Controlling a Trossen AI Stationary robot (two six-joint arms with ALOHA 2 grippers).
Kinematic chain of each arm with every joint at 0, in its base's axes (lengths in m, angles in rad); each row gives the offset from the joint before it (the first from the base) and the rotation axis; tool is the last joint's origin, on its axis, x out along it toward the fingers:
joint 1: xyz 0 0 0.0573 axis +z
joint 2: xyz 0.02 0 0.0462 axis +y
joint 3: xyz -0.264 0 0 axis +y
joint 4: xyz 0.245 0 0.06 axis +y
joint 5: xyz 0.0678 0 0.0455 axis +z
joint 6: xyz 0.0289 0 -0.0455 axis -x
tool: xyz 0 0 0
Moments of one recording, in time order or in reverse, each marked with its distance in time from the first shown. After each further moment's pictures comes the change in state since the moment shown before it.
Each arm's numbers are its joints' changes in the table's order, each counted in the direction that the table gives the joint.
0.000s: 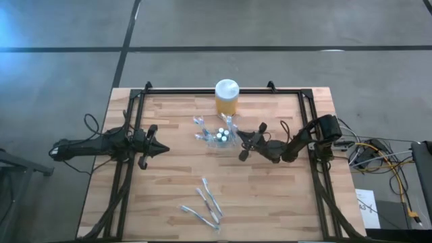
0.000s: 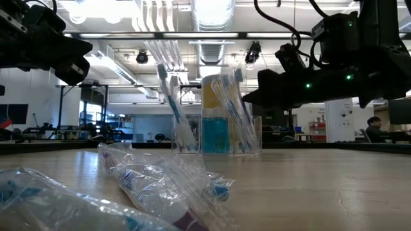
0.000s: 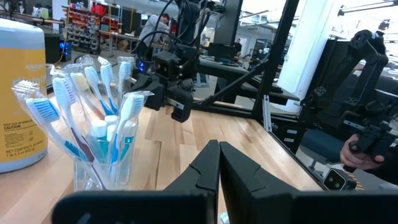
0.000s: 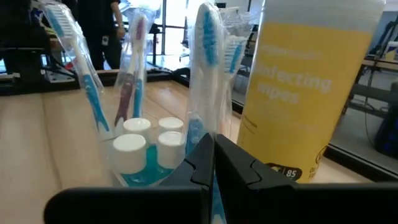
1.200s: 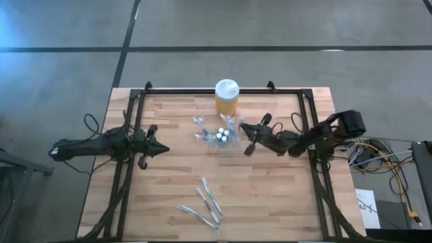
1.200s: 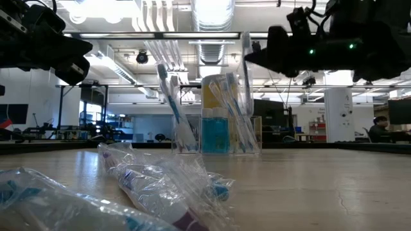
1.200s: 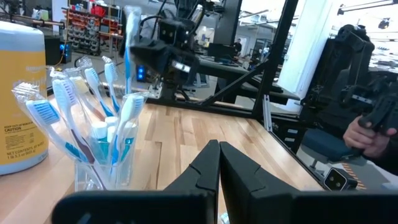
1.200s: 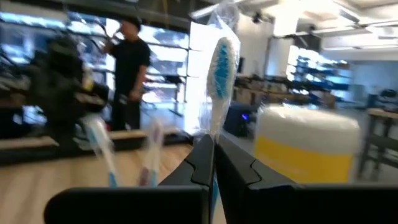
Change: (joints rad) left arm 0.000 -0.001 0.000 -0.004 0.000 -0.009; right arm -0.057 -0.270 0.031 -0.009 0.181 0.141
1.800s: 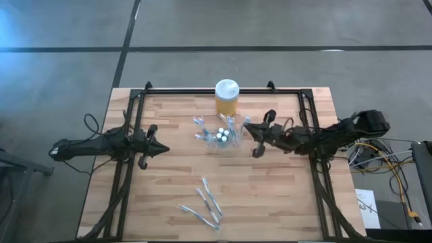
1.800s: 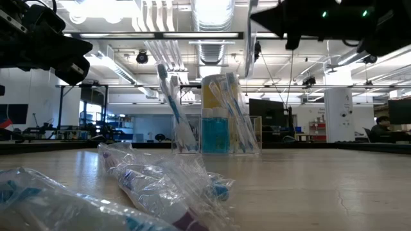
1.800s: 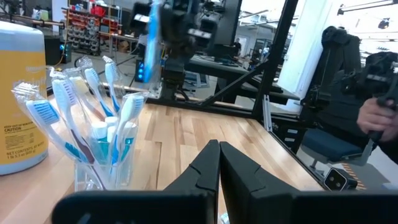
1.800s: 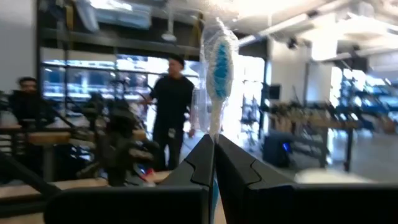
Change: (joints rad) left arm 0.000 0.000 0.000 -0.002 0.000 0.000; right arm 0.037 -0.293 -0.035 0.210 0.148 -0.027
